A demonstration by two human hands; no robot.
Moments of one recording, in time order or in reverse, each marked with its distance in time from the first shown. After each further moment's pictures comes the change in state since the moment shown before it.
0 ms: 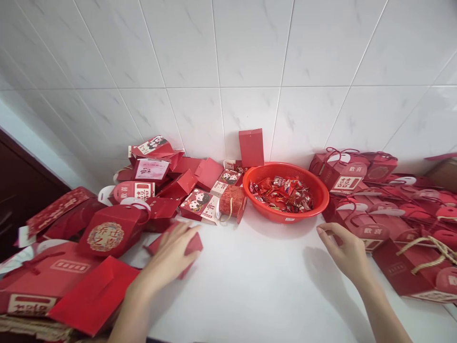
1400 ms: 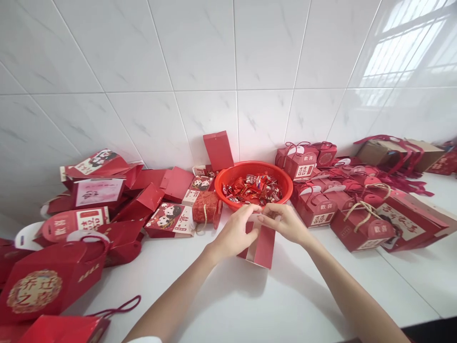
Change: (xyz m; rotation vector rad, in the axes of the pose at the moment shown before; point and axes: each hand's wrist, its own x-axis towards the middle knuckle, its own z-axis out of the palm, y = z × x) left_hand 0.063 0.166 0.021 -0.734 -0.065 0.744; right_hand 0.033 -0.058 0.021 0.346 -0.365 0.047
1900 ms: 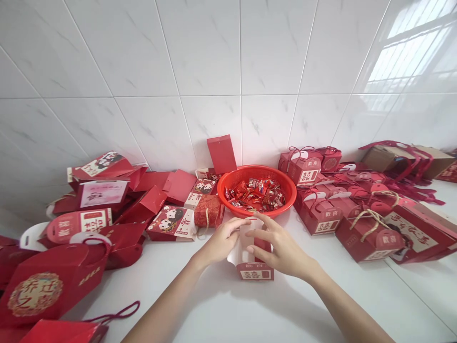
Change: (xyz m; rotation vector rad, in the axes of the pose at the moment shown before) left_hand -0.017 -0.036 -0.019 -0.105 -0.055 -0.221; right_hand -0.025 -0.019 0.024 -0.337 -0.138 -0.211
